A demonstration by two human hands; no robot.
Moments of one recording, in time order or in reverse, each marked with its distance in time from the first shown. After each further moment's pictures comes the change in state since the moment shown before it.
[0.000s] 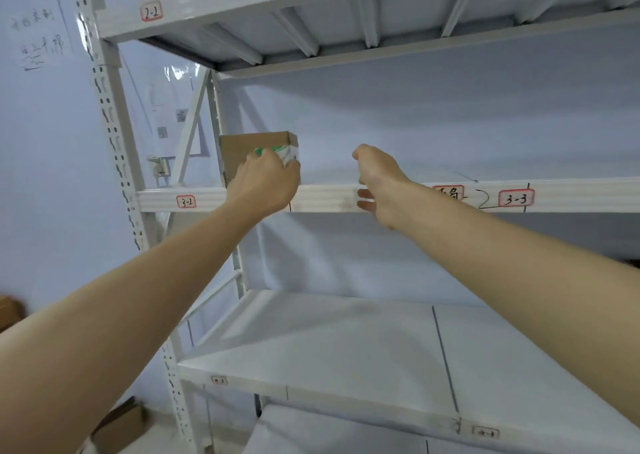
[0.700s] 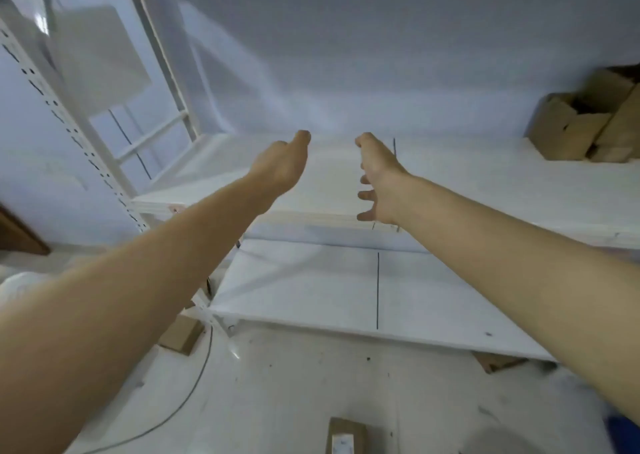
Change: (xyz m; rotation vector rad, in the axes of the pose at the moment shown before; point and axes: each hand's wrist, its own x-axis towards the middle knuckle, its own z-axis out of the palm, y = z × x) left_hand -0.180 -0.042 0.181 -0.275 -0.592 -0.401; right_hand -0.062 0.246 -0.071 -0.024 -0.007 0.551
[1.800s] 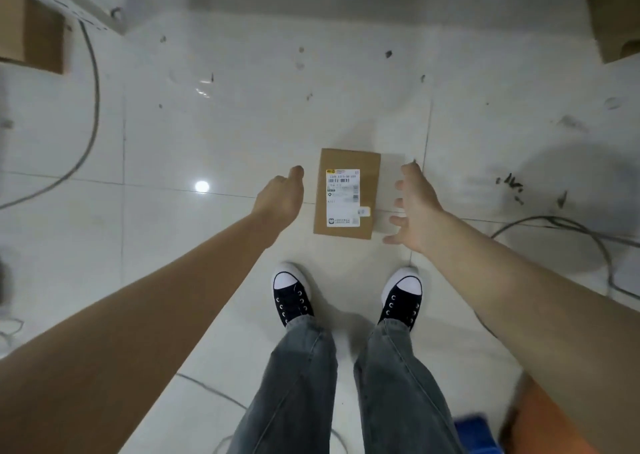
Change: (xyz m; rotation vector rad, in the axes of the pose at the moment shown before) left_hand -0.051 -0.618 0.439 0.143 -0.517 -0.897; right_hand 0.193 0.716 0.021 0.085 0.227 1.052
